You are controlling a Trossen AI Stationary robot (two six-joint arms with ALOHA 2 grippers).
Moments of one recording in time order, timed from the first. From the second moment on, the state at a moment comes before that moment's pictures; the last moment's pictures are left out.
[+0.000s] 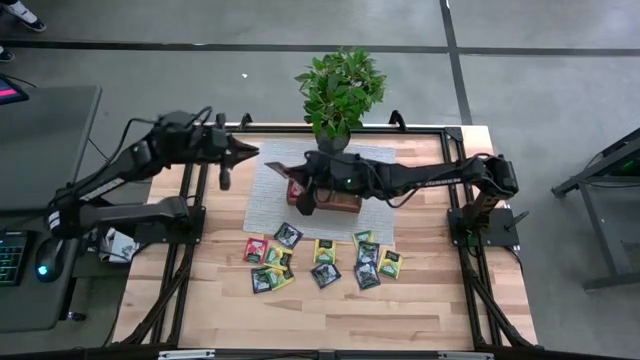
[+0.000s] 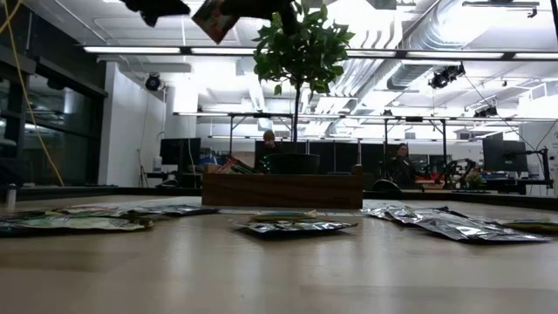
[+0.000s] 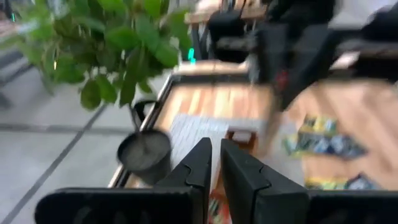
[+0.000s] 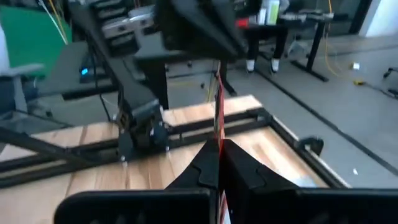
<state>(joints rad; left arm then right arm) 0.49 0.72 0.92 -0.42 0.28 0.23 -0.01 1.76 1.47 0.11 0.27 0.10</state>
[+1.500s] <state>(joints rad) 0.49 0.79 0.68 0.51 0.54 -0.29 -0.04 1.76 1.47 0.48 0.11 0.00</state>
